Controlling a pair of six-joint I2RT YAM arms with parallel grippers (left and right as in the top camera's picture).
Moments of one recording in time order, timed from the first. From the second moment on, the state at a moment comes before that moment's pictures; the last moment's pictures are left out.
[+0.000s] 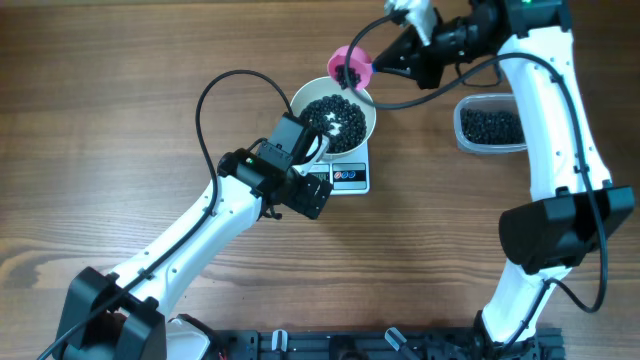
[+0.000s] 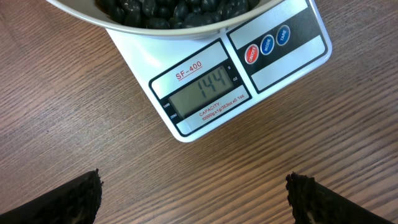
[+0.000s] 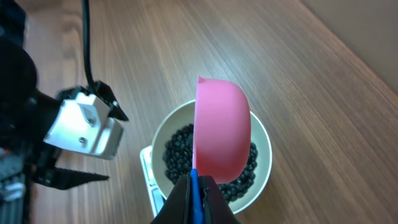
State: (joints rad) left arm -0.56 1.52 1.05 -0.74 -0.02 -0.01; right arm 0.16 2.02 2.16 -1.31 -0.80 -0.83
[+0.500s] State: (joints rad) left arm -0.56 1.52 1.05 -0.74 -0.02 -0.01; right arm 0.23 2.02 2.16 -1.27 -0.65 -0.85
